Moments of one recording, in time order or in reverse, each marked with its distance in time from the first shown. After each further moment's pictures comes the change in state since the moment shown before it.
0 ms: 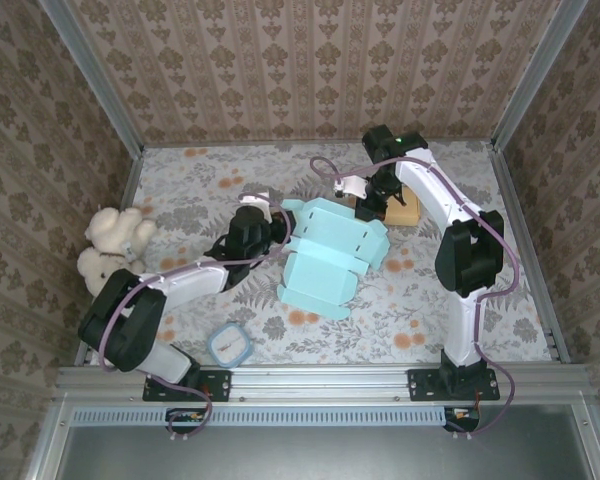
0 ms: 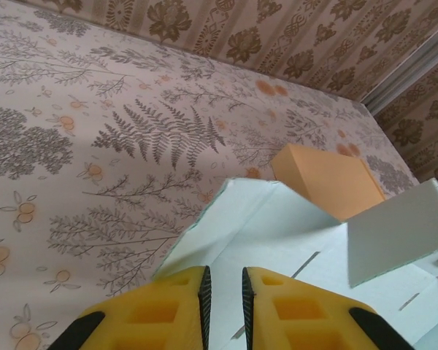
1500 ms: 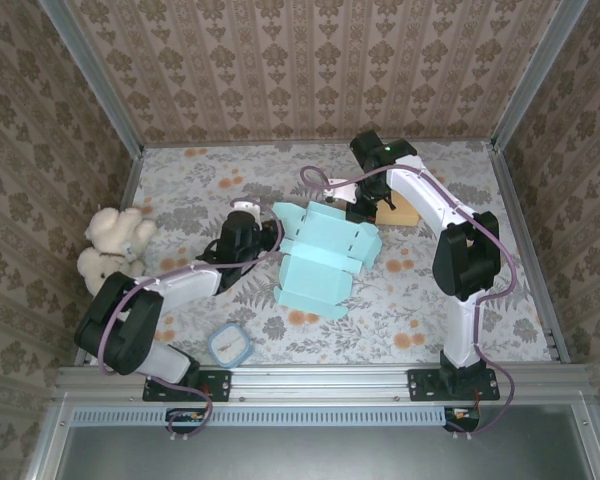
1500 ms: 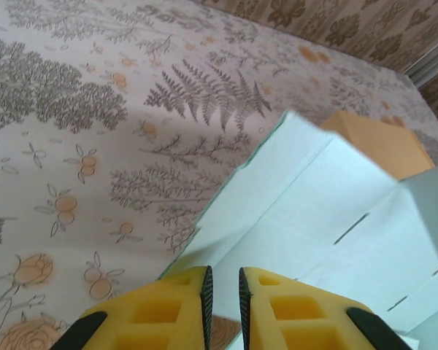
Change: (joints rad) left arm 0.064 -0.030 -0.083 -0.058 0.027 0.029; right arm 0.060 -0.019 -0.068 0.125 0.049 0.019
